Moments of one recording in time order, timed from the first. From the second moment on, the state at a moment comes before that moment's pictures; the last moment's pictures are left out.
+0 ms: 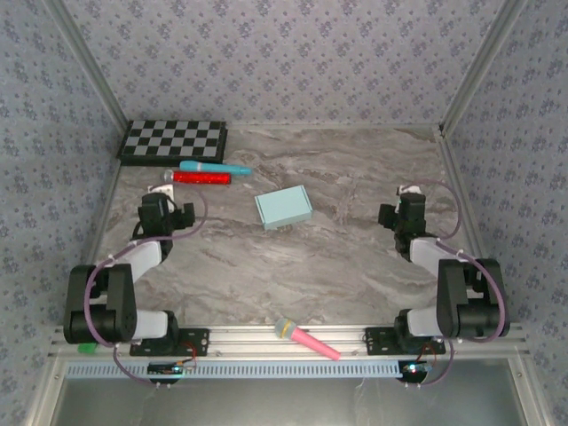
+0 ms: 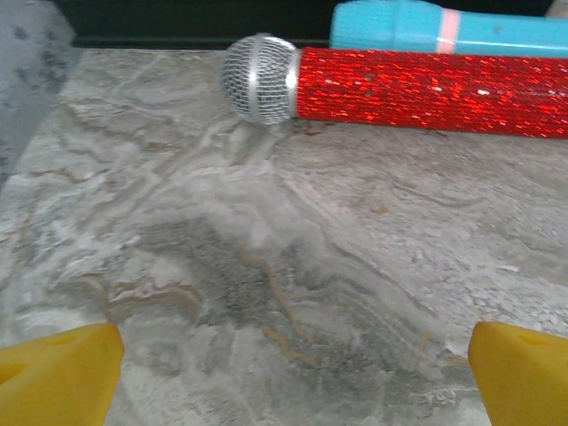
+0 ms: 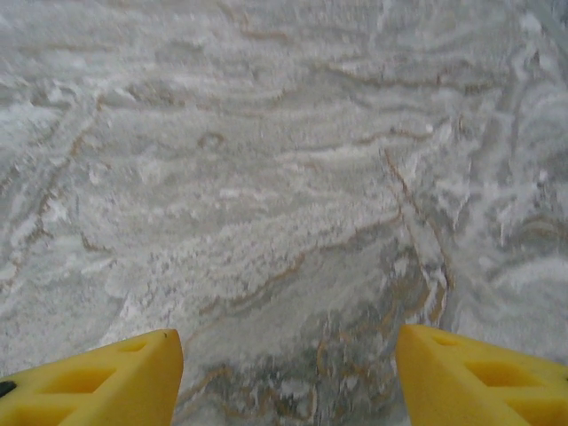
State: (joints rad) left arm 0.01 1.34 0.50 0.25 -0.16 0.00; right arm 0.00 1.36 0.48 0.27 0.13 0.08
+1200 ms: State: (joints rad) left arm 0.02 1.54 0.39 0.71 -0.01 -0.02; right arm -0.05 1.53 0.36 0.80 -0.02 -0.01
